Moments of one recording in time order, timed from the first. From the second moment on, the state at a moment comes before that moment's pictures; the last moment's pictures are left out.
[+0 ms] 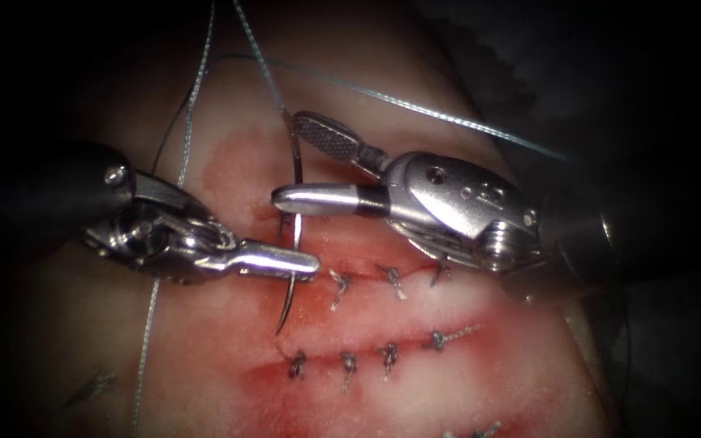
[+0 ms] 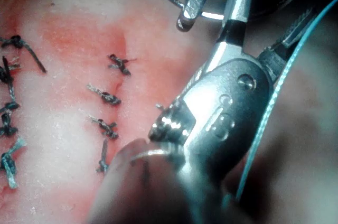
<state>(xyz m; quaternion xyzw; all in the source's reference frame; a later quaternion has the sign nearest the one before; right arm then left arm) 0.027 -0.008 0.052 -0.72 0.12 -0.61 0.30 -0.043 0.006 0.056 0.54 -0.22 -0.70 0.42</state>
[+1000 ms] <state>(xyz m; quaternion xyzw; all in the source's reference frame) 0.026 -0.009 0.053 -0.68 0.13 -0.65 0.31 -0.043 0.005 0.056 0.42 -0.13 -0.72 0.53</state>
